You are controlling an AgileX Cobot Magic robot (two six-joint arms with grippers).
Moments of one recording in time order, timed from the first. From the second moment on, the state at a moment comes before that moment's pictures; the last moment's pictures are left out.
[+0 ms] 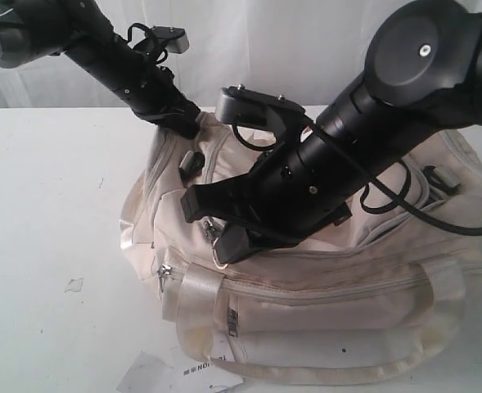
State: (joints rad) left arm -0.19 2.21 -2.03 -0.55 1.02 0.65; right arm 0.64 1.52 -1.13 0.56 0.89 -0.07
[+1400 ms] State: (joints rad) left arm -0.17 2.03 -2.00 -0.46 1.32 1.03; right arm 0.64 1.52 -1.13 0.49 0.81 -0.07
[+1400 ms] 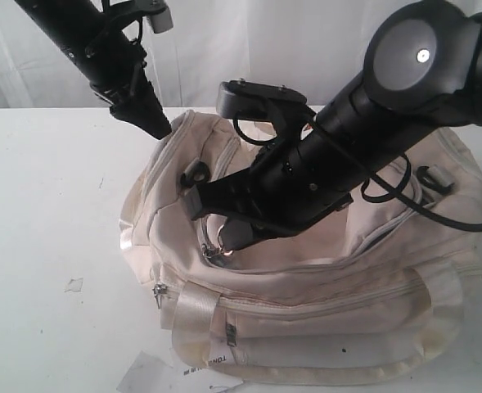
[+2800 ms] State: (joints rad) left arm -0.27 1.95 -1.74 -0.36 1.32 0.24; right arm 0.64 1.52 -1.13 0.35 0.77 -0.10
